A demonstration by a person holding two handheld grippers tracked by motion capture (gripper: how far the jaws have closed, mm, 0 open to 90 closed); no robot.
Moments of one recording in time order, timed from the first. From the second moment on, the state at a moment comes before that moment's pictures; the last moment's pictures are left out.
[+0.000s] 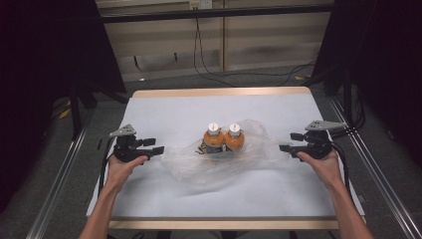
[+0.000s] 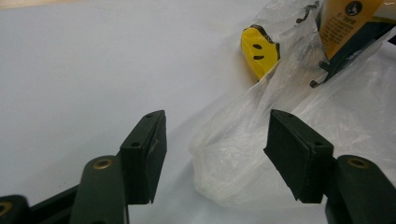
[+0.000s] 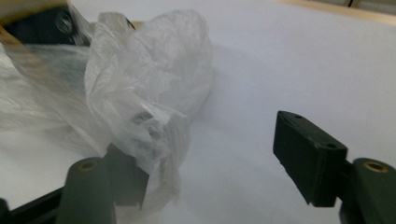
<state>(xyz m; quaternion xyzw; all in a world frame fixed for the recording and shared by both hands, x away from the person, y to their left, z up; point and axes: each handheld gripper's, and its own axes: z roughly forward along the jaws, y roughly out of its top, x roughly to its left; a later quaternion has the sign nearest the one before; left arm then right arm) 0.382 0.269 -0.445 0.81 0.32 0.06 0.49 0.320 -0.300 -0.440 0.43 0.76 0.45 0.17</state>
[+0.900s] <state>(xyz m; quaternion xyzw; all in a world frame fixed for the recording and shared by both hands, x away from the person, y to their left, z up) 0.362 0.183 -0.417 0.86 0.18 0.04 0.48 0.311 -0.254 -0.385 0.35 0.78 0.50 0.17</state>
